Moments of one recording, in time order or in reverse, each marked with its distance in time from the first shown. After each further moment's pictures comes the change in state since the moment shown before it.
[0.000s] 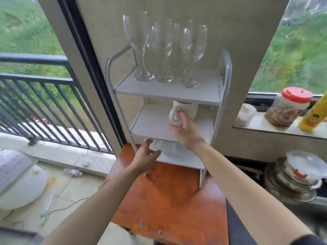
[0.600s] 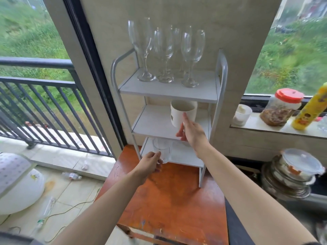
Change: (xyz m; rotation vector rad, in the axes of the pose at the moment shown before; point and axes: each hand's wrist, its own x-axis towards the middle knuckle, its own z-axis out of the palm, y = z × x) left_hand -0.028 -0.003 0.013 -0.455 -0.137 -0.255; right_hand -0.024 0.001 -0.006 0.370 0.138 0.276
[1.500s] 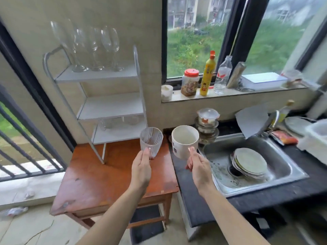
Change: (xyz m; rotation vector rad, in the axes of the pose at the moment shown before) left_hand -0.212 -0.036 0.128 -0.014 -0.015 0.377; right_hand -0.281 0.140 -0.121 0.174 0.518 -0.117
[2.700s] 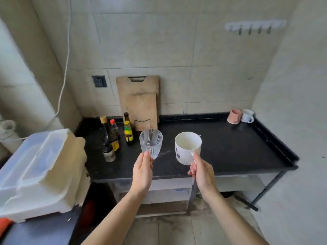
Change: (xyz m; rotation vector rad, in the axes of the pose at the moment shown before) left_hand -0.481 0.094 0.878 0.007 -1.473 0.155; right_hand -0.171 0.008 -0.906 0.091 1.484 0.038
